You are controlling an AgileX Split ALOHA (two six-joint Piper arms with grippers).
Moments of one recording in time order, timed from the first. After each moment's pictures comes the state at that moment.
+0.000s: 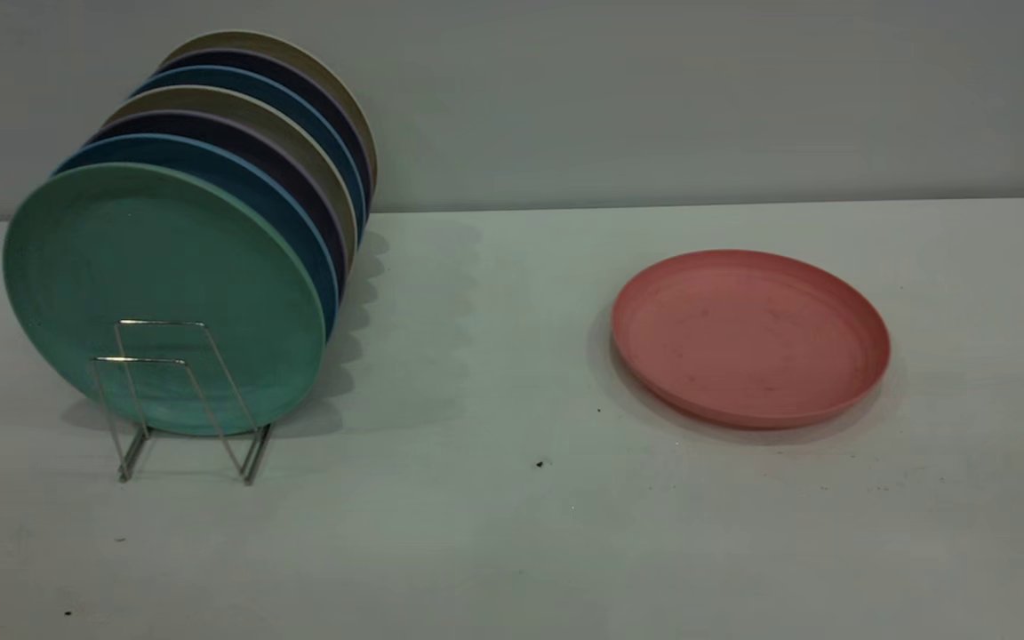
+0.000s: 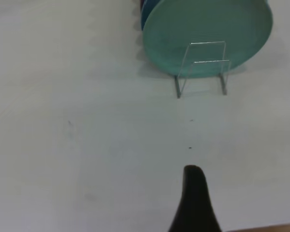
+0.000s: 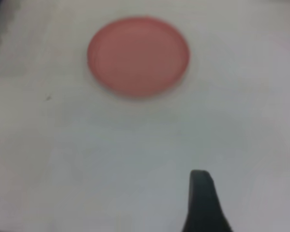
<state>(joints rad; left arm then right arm) 0.01 0.45 -0.73 -0.04 1.00 0.12 0.11 0.45 -0.64 0.11 0.93 -0.06</state>
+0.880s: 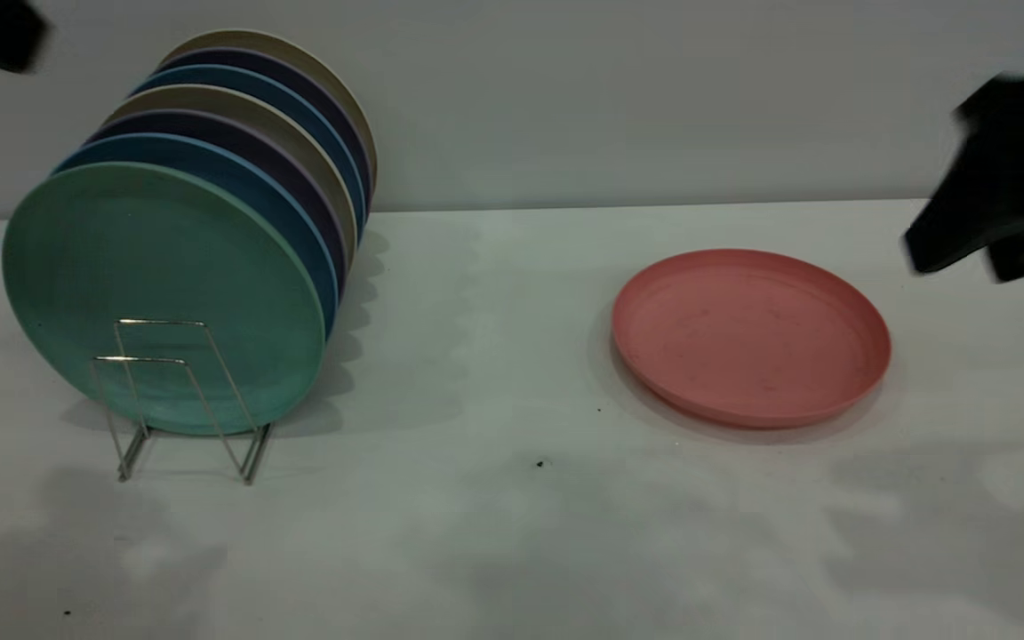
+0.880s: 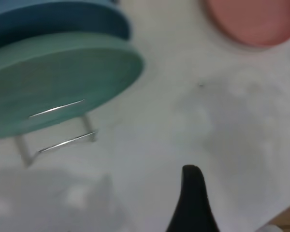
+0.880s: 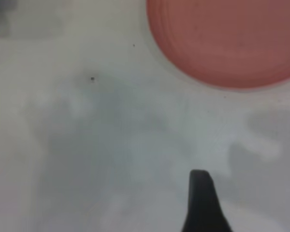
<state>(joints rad) -0.03 1.33 -0.95 -0.66 0.76 0.62 0.11 1.61 -0.85 0.70 0.49 -0.61</state>
